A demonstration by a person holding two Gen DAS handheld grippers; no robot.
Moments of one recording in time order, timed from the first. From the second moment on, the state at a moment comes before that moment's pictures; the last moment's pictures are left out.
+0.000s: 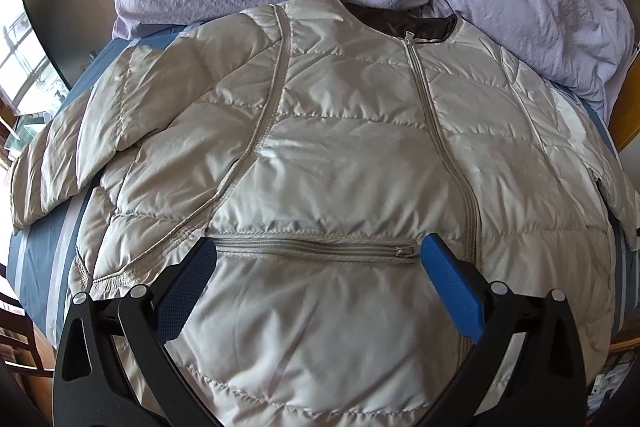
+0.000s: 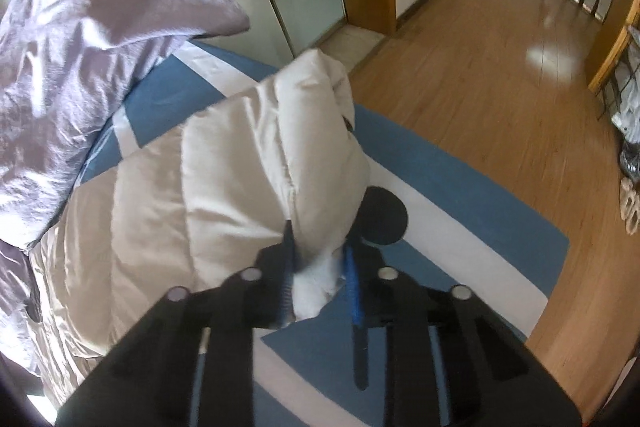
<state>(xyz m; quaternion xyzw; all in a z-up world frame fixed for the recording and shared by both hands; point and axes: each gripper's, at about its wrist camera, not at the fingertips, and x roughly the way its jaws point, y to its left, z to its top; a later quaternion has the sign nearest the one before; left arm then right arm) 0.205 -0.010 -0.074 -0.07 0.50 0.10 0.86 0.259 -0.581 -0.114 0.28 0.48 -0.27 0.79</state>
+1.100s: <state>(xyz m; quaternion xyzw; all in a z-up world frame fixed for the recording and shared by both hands) 0.157 0.097 -0.049 -0.15 0.45 0.15 0.86 0.374 -0.118 -0.049 0.08 0.51 0.17 0.84</state>
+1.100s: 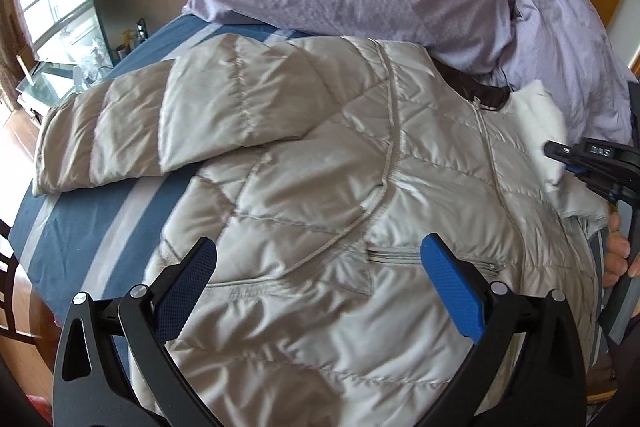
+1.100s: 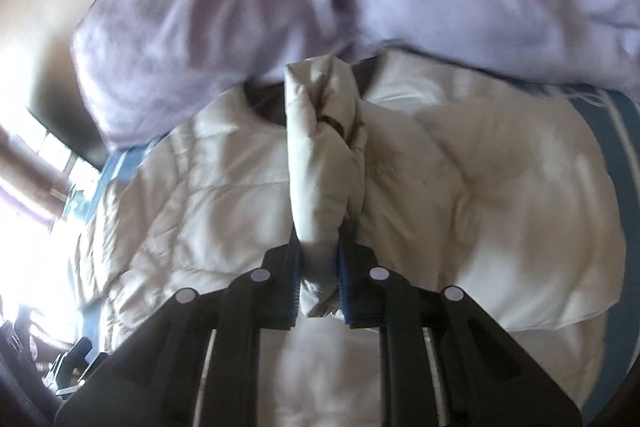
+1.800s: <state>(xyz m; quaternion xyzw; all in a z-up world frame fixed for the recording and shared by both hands) 0.144 0.164 -0.043 -0.17 0.44 0.23 0.85 0.387 -0.086 -0.041 0.04 0.49 0.17 0.85</state>
